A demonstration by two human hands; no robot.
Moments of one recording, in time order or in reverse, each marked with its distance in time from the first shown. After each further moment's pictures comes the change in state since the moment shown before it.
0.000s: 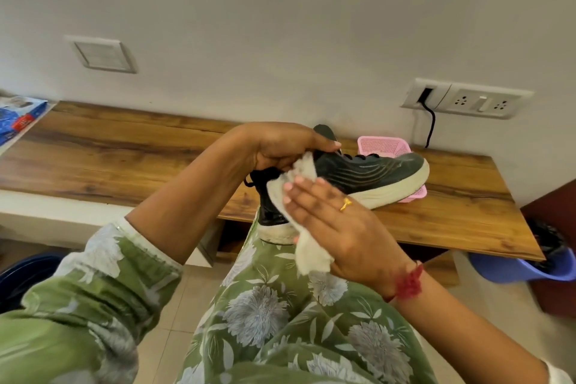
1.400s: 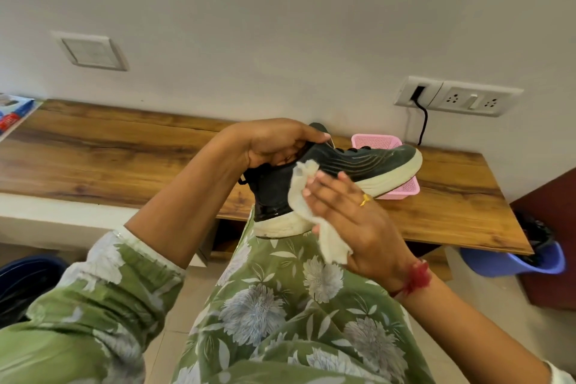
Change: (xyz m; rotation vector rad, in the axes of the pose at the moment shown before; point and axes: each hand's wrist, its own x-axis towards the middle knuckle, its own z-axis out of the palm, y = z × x) left_hand -0.007 0.003 0.003 -0.004 0.107 0.089; right_hand -0.016 0.011 -0.001 0.065 0.077 0.071
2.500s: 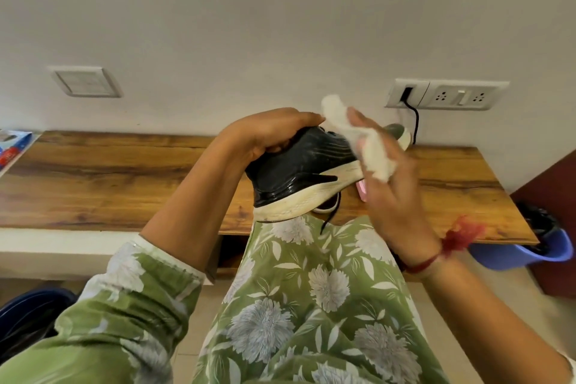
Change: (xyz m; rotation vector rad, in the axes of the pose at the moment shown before) left_hand 0.011 0.021 -0.009 0.204 0.222 0.027; right_hand 0.046 0.000 -0.043 0.602 0.414 0.704
